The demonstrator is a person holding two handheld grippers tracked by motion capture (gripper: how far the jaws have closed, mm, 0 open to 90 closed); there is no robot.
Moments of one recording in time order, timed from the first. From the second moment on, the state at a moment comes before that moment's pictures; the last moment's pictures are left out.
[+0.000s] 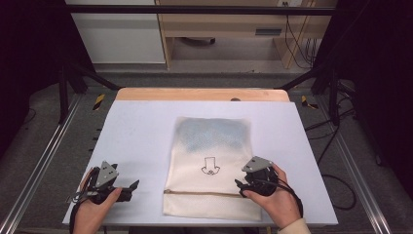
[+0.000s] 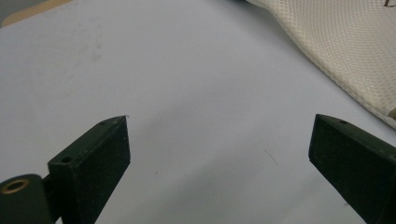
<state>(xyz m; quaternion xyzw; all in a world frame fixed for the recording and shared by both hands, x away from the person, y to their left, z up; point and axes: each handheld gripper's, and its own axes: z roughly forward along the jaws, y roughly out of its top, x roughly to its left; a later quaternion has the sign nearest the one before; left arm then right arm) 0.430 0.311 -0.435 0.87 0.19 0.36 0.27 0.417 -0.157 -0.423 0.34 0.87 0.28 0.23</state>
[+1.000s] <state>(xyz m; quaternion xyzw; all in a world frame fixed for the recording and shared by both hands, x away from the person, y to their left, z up) 0.438 0.319 -0.435 0.87 0.20 0.36 0.27 0.450 -0.039 -0.396 0.21 0.92 0.28 0.16</state>
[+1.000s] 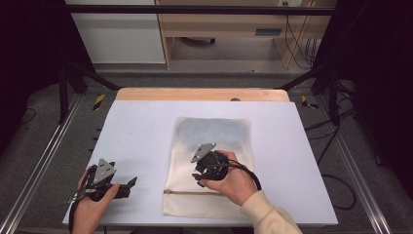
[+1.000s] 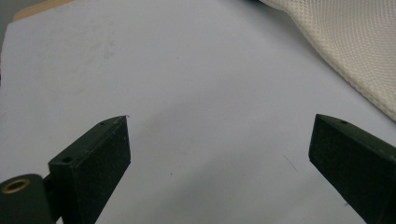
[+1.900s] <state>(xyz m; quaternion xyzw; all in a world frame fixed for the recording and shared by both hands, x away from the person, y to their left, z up) 0.443 0.321 -0.437 0.88 0.19 0.36 0.26 0.448 0.009 -0.405 0.15 0.95 0.26 0.12</state>
